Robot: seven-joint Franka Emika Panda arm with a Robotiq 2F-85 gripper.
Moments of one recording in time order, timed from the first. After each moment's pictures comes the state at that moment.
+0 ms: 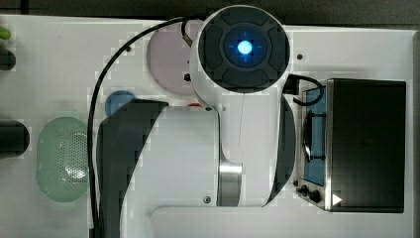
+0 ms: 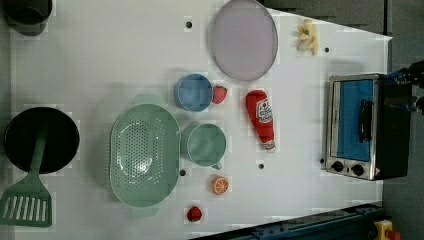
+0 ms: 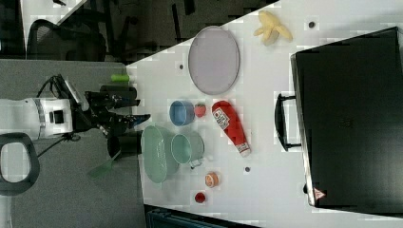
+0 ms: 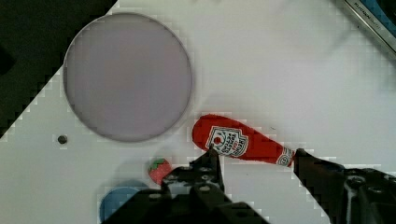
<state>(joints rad) -0.03 -0.02 0.02 -1.78 0.01 0.19 0.05</state>
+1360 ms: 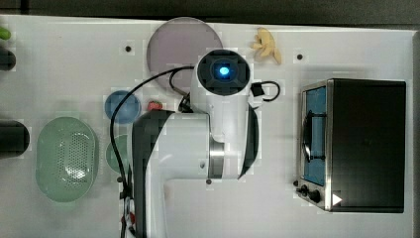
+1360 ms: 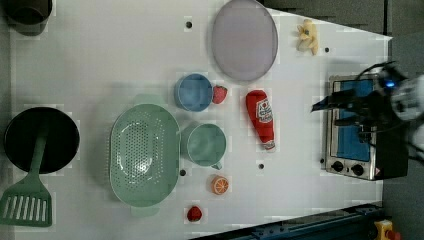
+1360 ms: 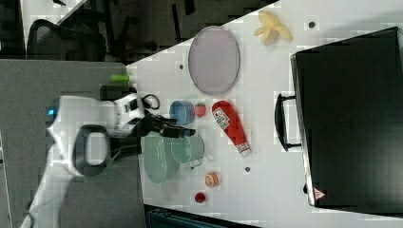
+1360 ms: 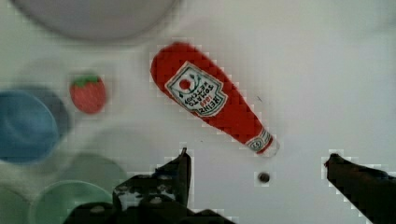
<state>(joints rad) -0.13 0.08 0.14 -2.06 0.03 0.39 -0.39</state>
